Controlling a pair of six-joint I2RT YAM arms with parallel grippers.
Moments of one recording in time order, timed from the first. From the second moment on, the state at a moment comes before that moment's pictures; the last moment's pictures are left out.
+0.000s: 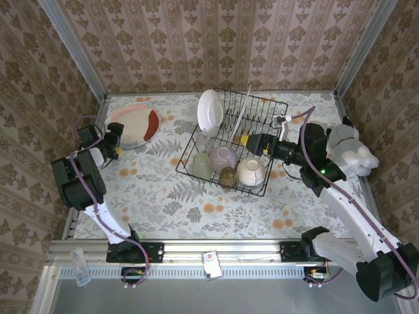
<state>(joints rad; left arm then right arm) 0.35 1.83 0.98 0.14 0.48 -0.95 0.30 0.98 0.84 -0.09 -0.64 0.71</state>
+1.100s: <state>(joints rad) 0.31 1.85 1.12 -0.03 0.40 -0.89 0.30 0.96 0.84 -0.10 -0.64 0.71</state>
